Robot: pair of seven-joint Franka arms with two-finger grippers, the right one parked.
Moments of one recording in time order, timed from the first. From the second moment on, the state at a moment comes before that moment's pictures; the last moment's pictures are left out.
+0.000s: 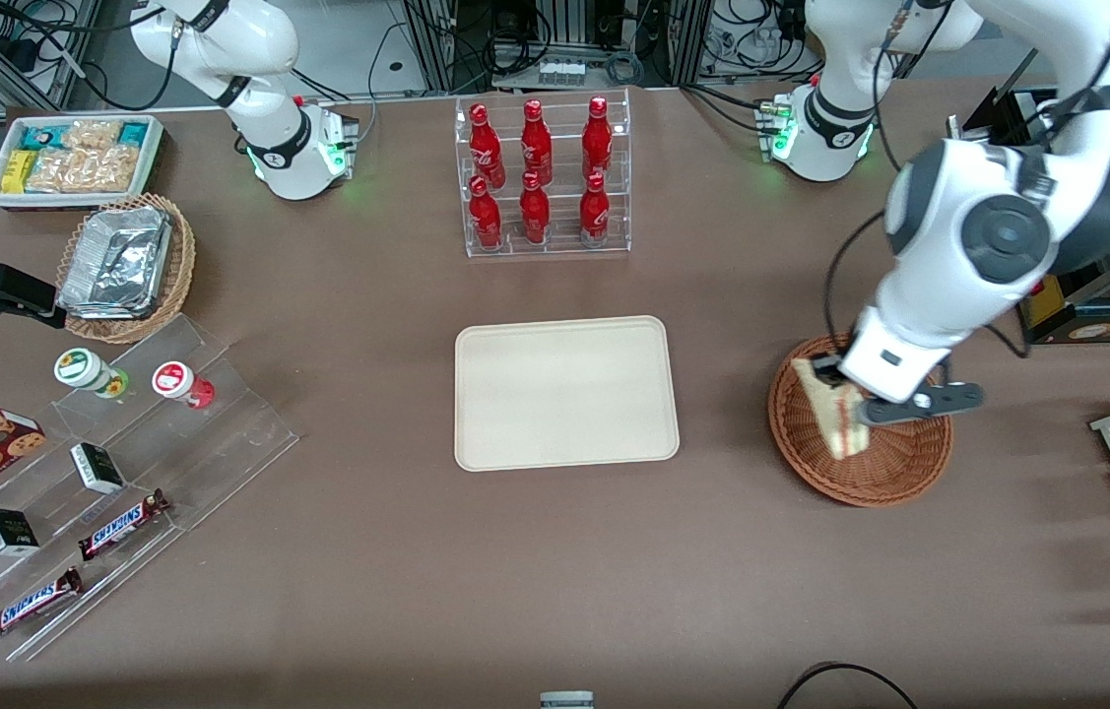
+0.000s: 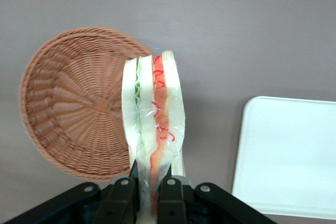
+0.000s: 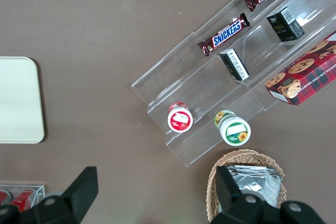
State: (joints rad) arm -0.31 0.17 0.00 -1.79 0.01 1.95 -0.42
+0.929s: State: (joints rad) arm -0.65 0.51 -0.01 -1.49 -0.06 1.96 -0.63
